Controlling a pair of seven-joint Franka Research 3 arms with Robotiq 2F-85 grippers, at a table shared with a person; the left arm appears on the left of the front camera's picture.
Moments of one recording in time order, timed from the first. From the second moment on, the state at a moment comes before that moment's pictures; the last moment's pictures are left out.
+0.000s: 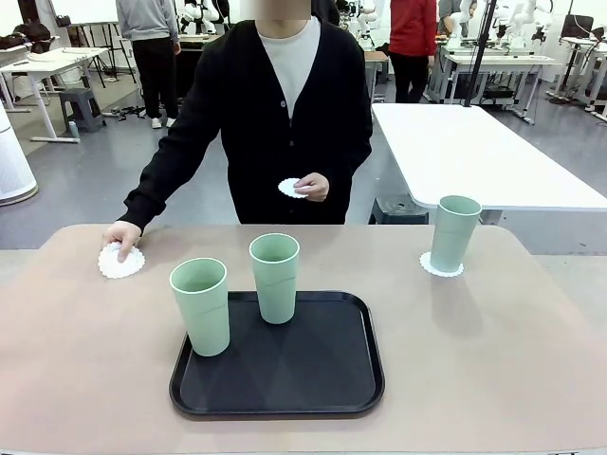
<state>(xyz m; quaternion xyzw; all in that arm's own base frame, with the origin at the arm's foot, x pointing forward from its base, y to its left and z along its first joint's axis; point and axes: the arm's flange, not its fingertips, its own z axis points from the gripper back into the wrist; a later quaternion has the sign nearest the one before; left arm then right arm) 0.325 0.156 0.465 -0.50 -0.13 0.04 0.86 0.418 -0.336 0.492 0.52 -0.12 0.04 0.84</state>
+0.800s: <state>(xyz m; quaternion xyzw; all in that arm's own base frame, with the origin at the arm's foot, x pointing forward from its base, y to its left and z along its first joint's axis) 0.325 0.156 0.465 -0.50 -0.13 0.04 0.86 0.418 -0.336 0.492 0.52 -0.12 0.04 0.84</state>
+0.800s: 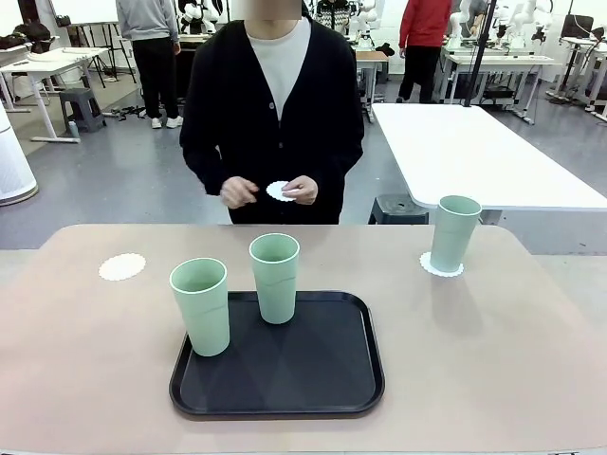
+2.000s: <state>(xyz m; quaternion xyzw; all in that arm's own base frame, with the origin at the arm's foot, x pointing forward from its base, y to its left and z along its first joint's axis) 0.470 0.014 0.507 -0.11 -0.11 -0.38 0.91 0.419 -0.337 0.492 0.52 -0.12 0.04 0.84</state>
